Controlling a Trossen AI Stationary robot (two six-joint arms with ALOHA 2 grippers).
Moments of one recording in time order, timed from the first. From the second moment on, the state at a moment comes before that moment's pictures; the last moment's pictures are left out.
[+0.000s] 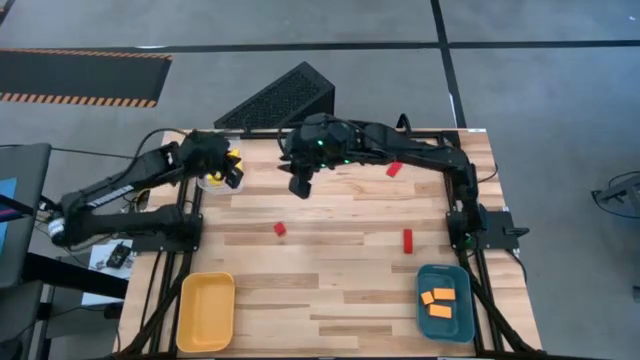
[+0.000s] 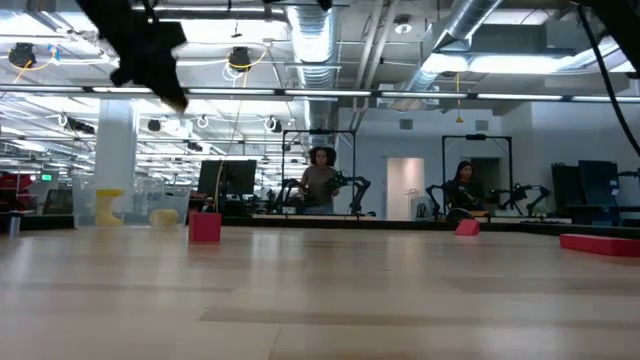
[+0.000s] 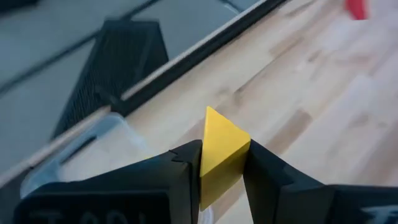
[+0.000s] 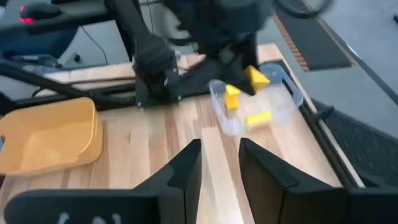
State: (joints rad) left arm 0.53 0.82 0.85 -0.79 -0.25 -0.21; right arm -0.10 2.03 2.34 -0.84 0.06 0.06
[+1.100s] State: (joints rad) left arm 0.96 1.30 0.70 -0.67 -0.14 -0.13; right arm 0.02 2.03 2.16 -1.05 0.21 0.30
